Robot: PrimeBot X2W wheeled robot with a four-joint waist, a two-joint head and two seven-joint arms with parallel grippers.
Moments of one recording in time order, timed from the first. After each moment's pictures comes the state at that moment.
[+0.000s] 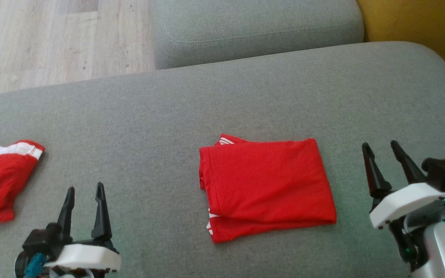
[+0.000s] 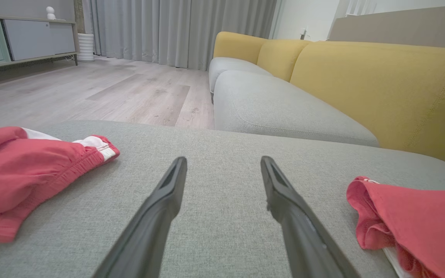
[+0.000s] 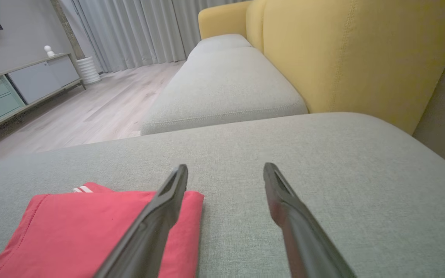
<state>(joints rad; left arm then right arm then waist) -0.04 0.15 -0.10 0.35 -0.37 -0.05 -0.25 -0.10 -0.17 0.04 0.20 0.29 0.13 0.07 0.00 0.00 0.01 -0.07</state>
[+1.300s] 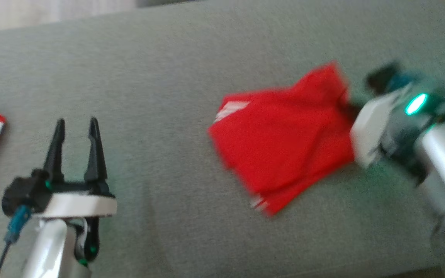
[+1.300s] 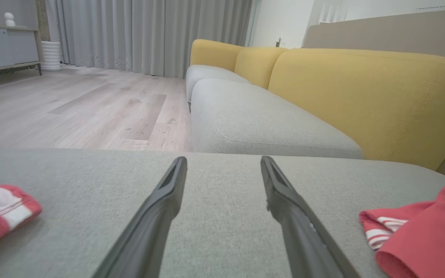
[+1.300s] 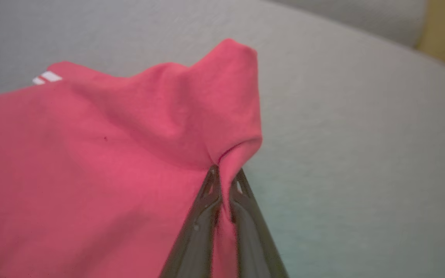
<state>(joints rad) -0.21 0.17 -0.12 0.23 -0.36 -0.06 -0.25 -0.53 -0.39 0.46 0.30 0.42 0.13 0.61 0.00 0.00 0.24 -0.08</state>
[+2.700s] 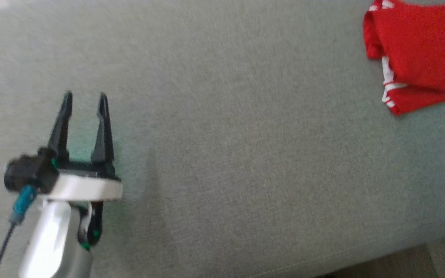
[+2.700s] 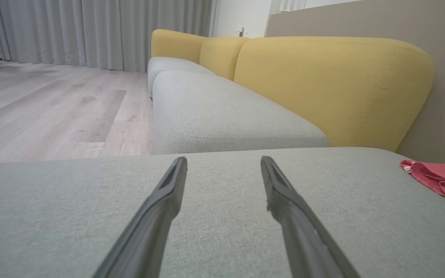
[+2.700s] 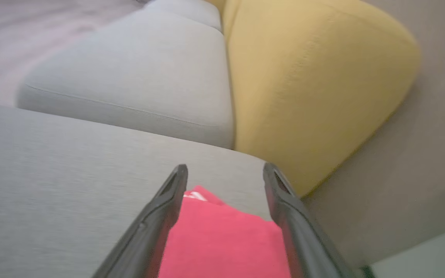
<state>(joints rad) -0.31 0.20 -0.17 0.22 -0.33 -0.06 -0.24 -0.75 -0.62 0.29 0.46 0.37 0.13 0.12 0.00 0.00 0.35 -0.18</state>
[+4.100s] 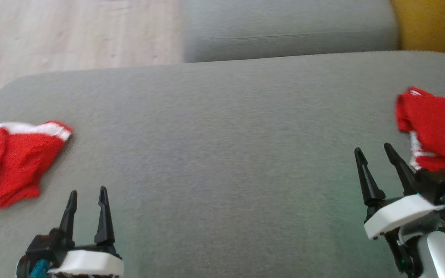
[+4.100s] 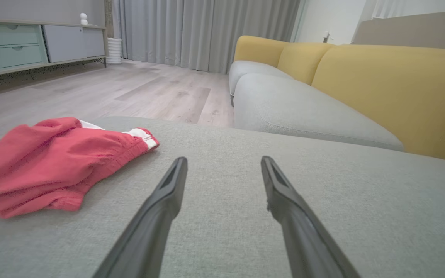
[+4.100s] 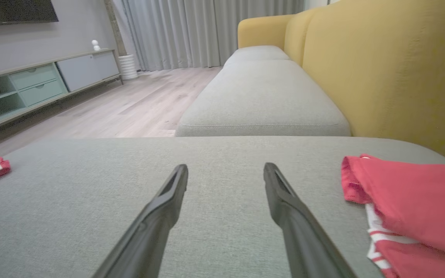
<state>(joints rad) 0.00 0.14 -0.09 0.30 -0.33 -0.04 -0.25 -0.04 -0.18 0.08 0.14 0.24 0.13 0.00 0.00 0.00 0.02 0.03</state>
